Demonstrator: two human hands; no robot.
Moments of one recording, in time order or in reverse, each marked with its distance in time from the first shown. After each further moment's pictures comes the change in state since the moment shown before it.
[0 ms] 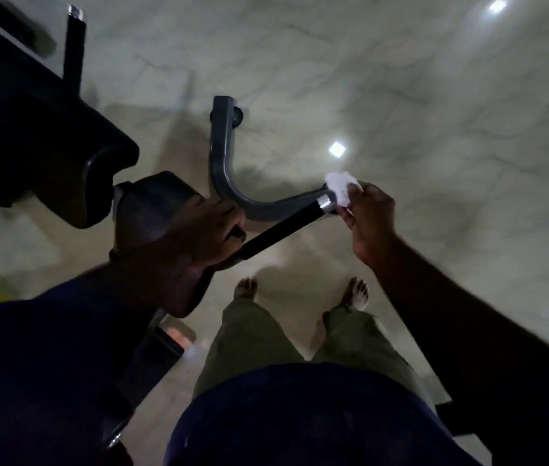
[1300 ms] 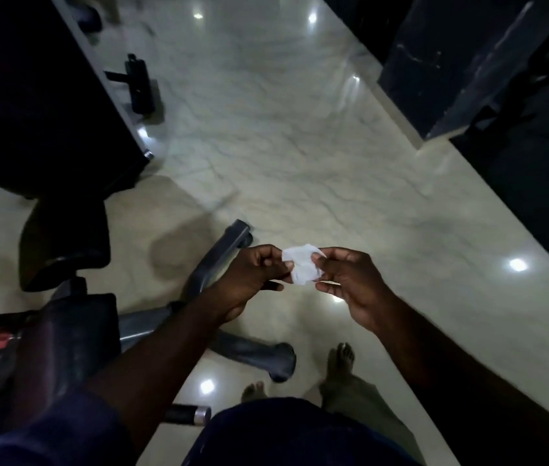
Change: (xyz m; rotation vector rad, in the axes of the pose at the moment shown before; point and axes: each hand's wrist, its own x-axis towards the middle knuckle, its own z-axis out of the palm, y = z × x) left_hand 0.258 0.050 -0.215 -1.853 0.628 -0.550; right_hand 0.194 -0.335 0.046 -0.423 -0.765 0.027
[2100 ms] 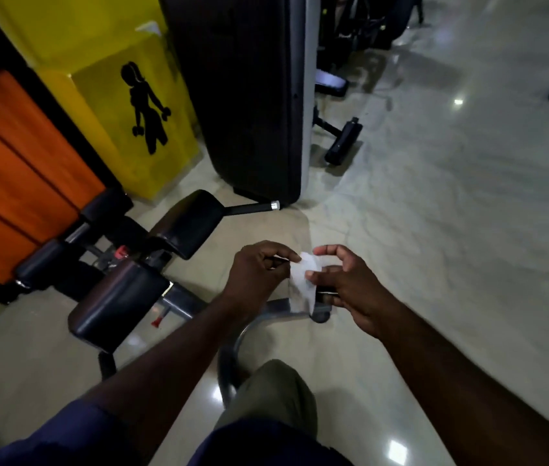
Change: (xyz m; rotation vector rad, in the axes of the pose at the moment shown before) left_hand 0.084 0.131 -0.014 0.203 1.135 0.360; right_hand 0.199 -0.205 0.066 -0.445 -0.856 -0.037
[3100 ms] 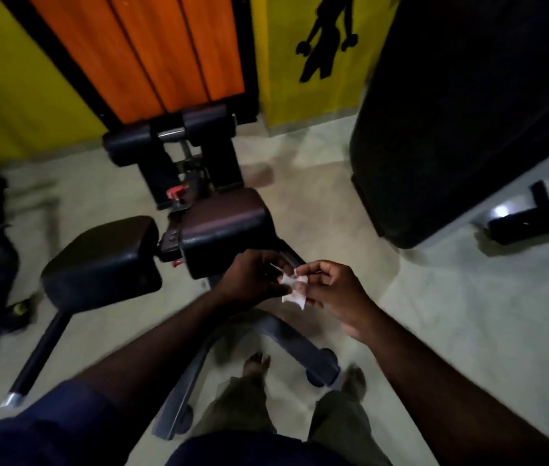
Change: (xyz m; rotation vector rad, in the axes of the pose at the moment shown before) left_hand 0.261 -0.149 -0.062 0.125 0.283 -0.449; right_hand 0.438 -0.079 0.065 -0.626 -0.676 0.130
